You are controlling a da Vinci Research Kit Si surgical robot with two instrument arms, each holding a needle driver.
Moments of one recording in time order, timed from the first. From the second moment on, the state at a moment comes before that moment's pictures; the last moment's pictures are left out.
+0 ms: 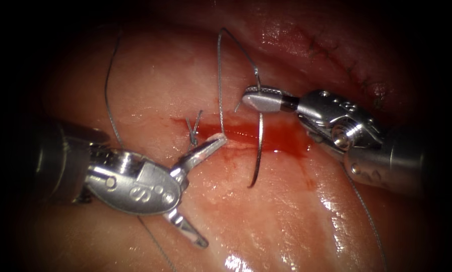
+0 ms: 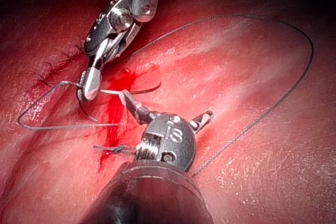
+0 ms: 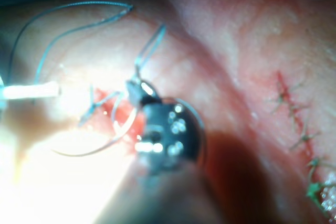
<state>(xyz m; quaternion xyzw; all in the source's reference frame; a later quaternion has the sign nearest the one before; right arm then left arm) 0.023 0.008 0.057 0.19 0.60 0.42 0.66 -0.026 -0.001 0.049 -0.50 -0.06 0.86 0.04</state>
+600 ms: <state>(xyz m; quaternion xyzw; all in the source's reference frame) 0.025 0.007 0.053 -0.09 0.67 0.15 0.72 -0.024 0.004 0.059 -0.45 -0.17 0.87 0.12</state>
